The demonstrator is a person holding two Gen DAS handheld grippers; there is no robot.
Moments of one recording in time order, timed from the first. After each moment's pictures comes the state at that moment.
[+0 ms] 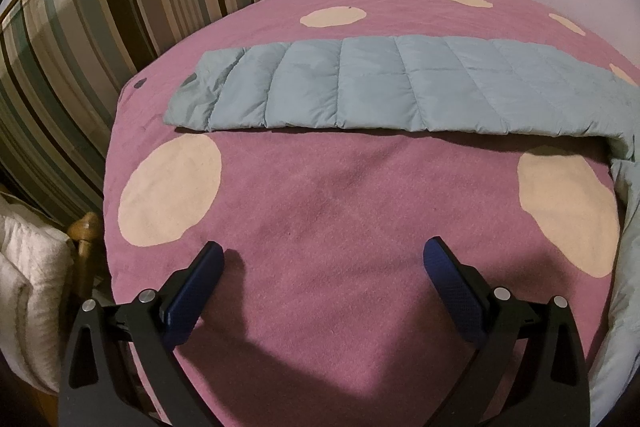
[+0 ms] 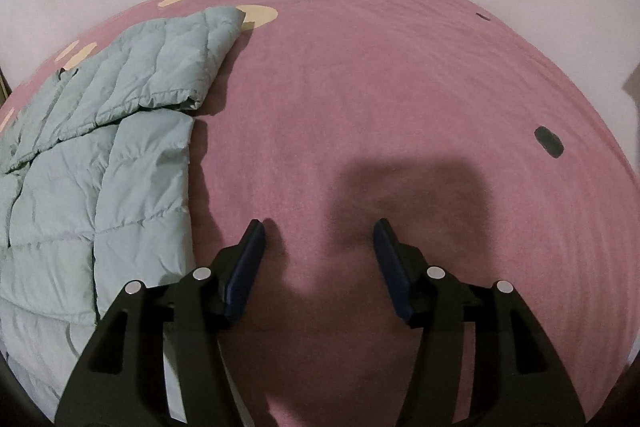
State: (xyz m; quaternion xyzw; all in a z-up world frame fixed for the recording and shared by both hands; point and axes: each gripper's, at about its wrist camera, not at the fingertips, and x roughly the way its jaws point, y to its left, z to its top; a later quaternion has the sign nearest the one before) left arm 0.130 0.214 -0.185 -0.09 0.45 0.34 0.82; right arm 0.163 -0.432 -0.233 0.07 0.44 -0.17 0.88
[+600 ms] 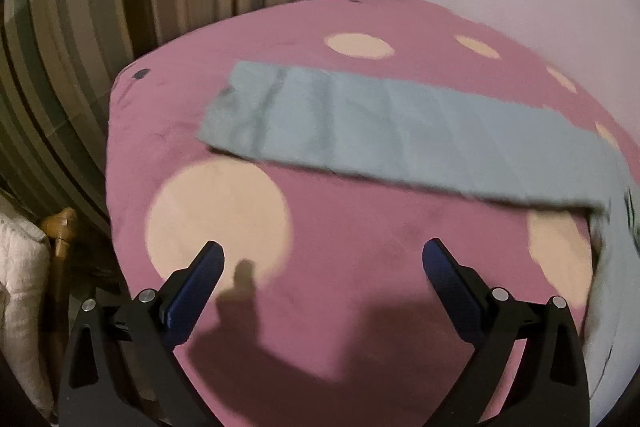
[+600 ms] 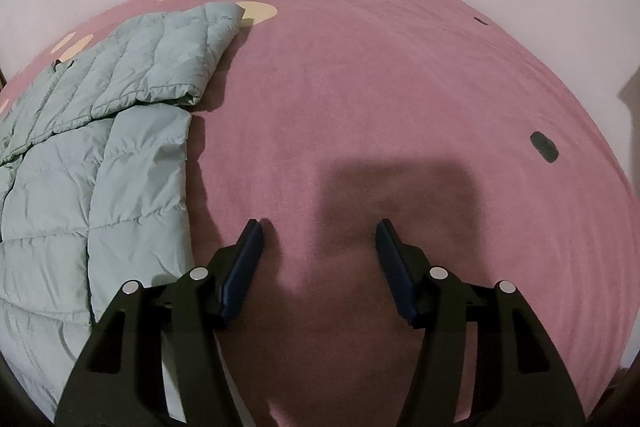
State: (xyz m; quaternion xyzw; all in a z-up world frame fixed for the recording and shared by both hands) left arm 0.099 0.283 -0.159 -0.16 0.40 0.31 0.85; right arm 0.164 -0.430 -0.235 0.06 0.45 -0.18 0.88
